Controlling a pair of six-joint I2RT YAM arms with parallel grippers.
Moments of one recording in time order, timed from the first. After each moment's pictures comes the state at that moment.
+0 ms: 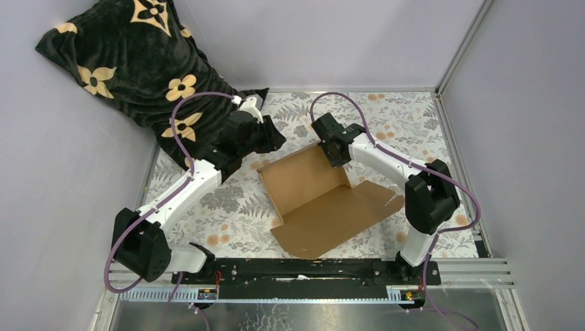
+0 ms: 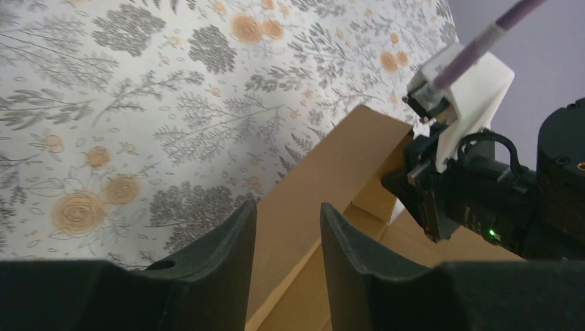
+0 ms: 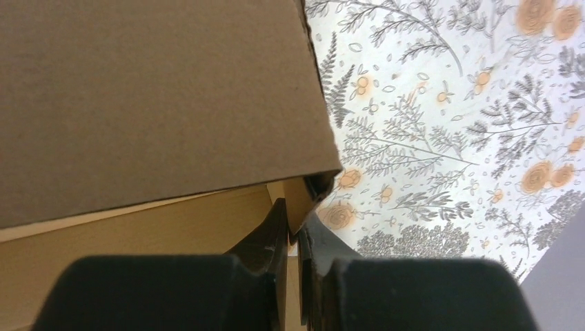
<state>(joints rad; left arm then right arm) -0.46 1.34 1.06 -0.16 0.09 -0.55 0.64 1.79 1.43 -0.83 0.32 0.11</state>
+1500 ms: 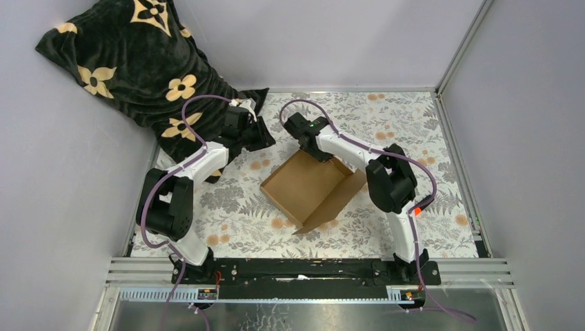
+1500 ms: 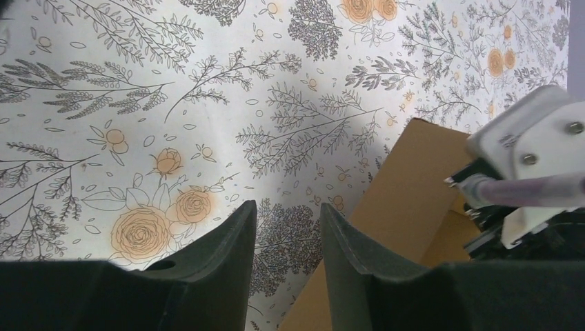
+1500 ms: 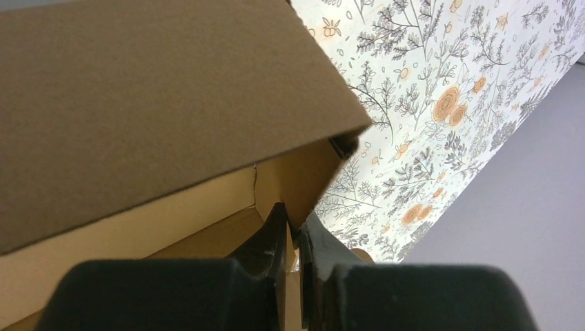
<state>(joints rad) -0.28 1.64 1.09 -0.10 0.22 -0.52 0.72 2.12 1.76 -0.97 0.54 -0.15</state>
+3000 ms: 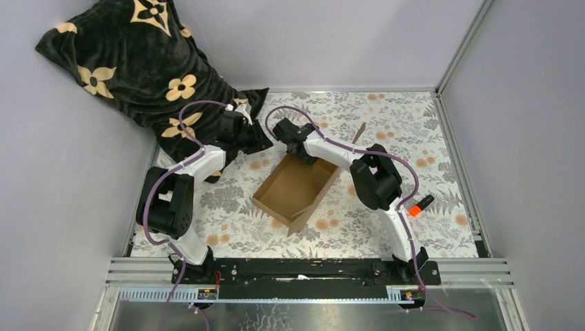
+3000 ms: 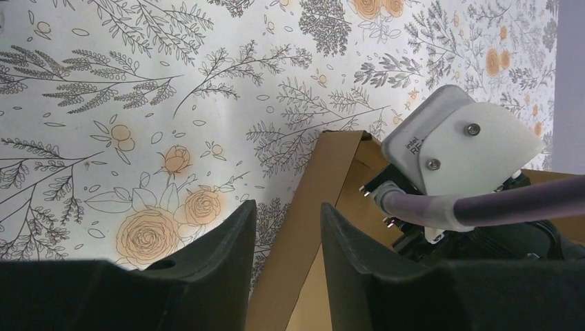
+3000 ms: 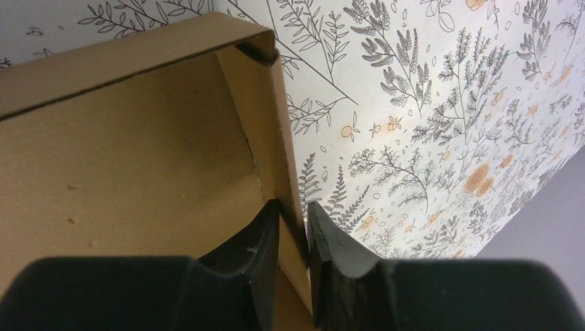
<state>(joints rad) -0.24 1.66 1.02 0.00 0.29 -0.54 0.77 2.26 1.84 -0.85 0.47 -0.21</state>
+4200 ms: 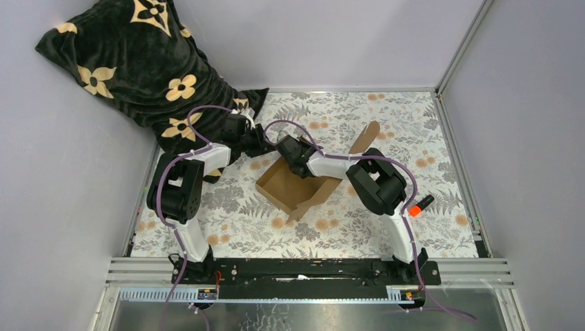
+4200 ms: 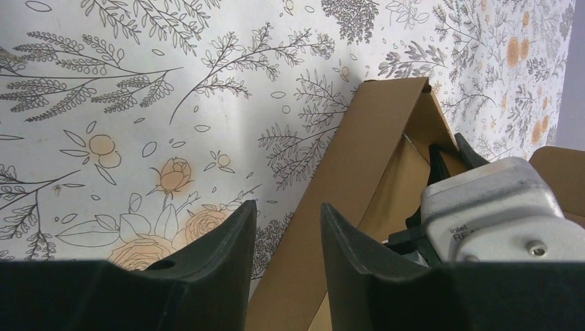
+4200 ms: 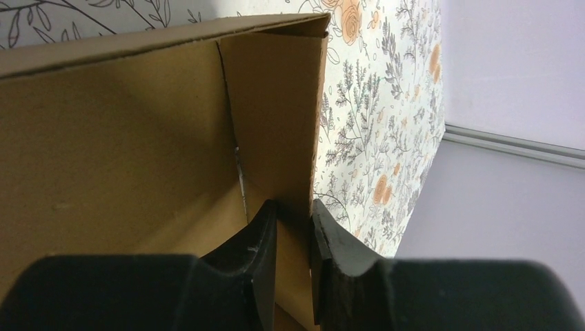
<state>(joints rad) -0.22 1.81 1.04 0.07 0.37 -0.57 0.82 2.19 1.48 -0.26 0.81 -0.47</state>
